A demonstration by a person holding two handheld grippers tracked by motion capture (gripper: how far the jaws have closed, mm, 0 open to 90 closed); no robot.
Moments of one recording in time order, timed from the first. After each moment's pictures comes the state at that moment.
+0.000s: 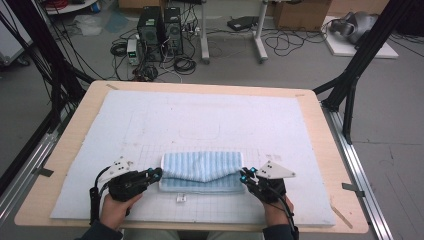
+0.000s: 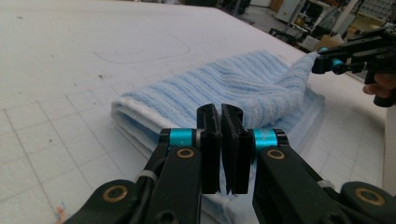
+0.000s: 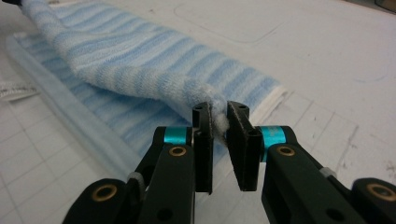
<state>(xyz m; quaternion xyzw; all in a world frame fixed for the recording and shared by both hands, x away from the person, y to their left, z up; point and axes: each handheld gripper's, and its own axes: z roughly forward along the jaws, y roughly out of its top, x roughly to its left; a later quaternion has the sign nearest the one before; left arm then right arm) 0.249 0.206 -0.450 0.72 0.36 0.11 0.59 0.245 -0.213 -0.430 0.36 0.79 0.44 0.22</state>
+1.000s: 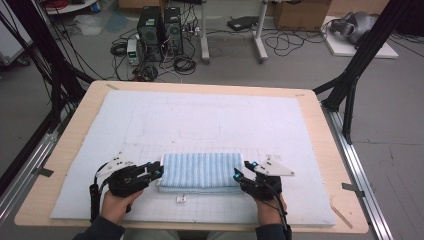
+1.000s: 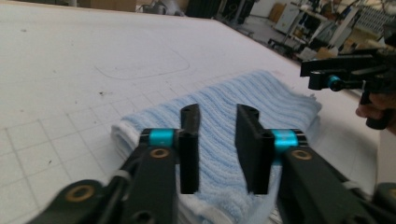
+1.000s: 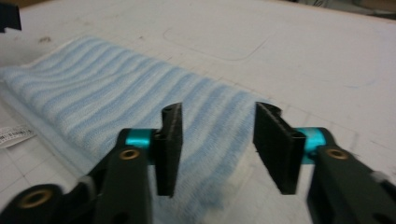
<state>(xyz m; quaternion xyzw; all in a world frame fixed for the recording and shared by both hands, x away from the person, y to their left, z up) 0.262 0.197 -0.438 0.71 0.37 0.10 0.59 0.253 -0.198 -0.426 0.40 0.76 0.46 0.22</state>
